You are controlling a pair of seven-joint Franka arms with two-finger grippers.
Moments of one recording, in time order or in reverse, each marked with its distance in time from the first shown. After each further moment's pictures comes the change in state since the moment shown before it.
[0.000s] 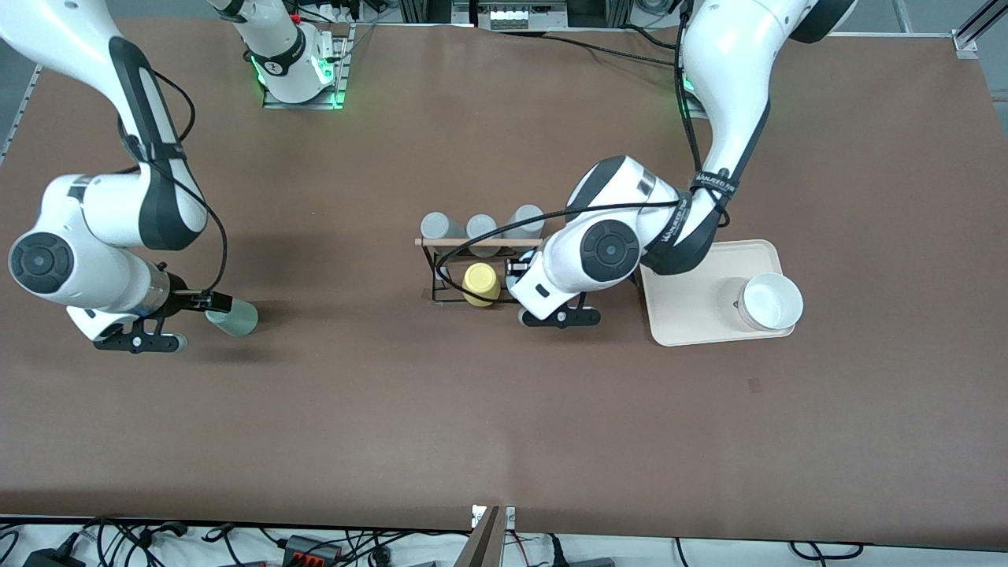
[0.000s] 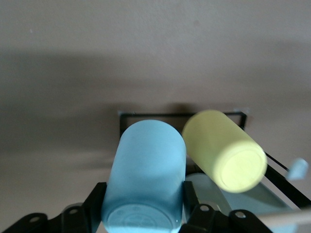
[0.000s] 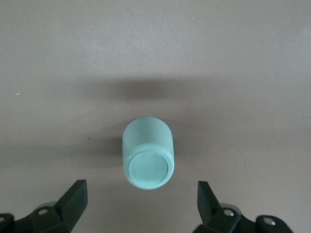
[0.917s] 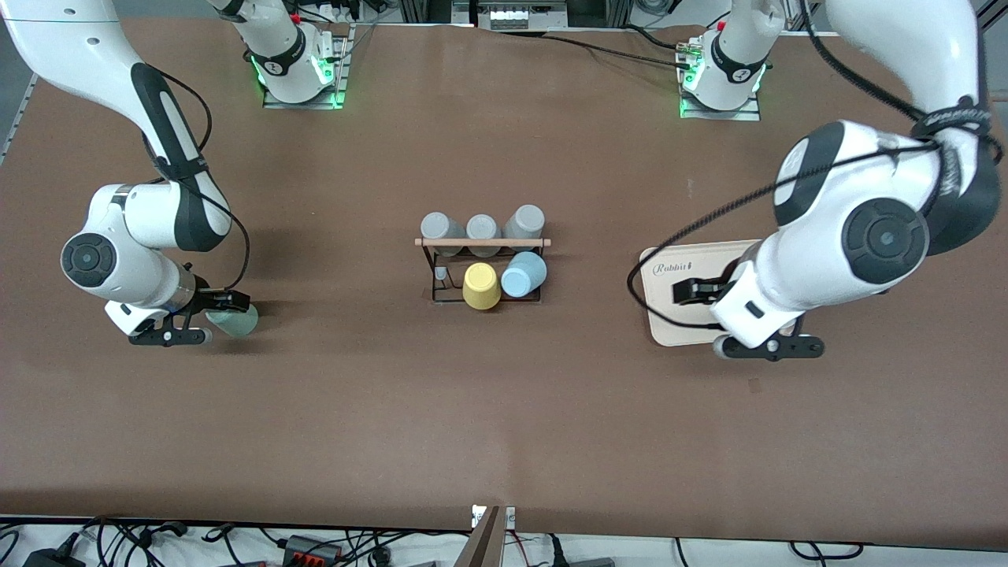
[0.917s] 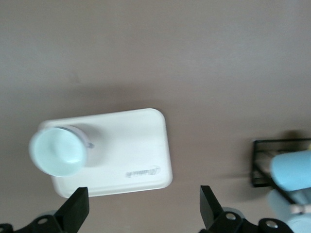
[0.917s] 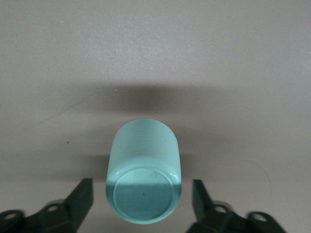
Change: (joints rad) left arm 0.281 -0.239 0.049 0.044 0.245 -0.309 0.340; right arm -0.016 0.021 0.000 -0.145 0.000 0.203 -0.070
